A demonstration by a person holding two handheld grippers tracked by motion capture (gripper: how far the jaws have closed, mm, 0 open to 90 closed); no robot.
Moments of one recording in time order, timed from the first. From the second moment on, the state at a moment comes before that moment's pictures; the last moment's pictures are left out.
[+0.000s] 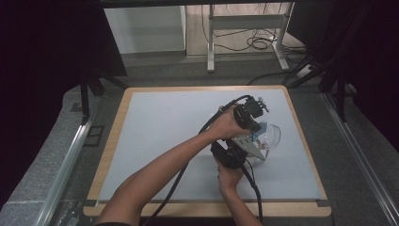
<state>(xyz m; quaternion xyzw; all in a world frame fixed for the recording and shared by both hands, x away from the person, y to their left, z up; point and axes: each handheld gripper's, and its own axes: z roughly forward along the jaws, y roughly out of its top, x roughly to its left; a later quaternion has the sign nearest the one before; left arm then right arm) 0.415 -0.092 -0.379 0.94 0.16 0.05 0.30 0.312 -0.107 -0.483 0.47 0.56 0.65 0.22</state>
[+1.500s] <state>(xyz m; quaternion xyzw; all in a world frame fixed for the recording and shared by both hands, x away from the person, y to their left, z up) 0.414 -0.086 -0.381 0.94 0.17 0.05 0.31 0.311 -0.104 -0.485 0.46 0.57 0.64 0.22</state>
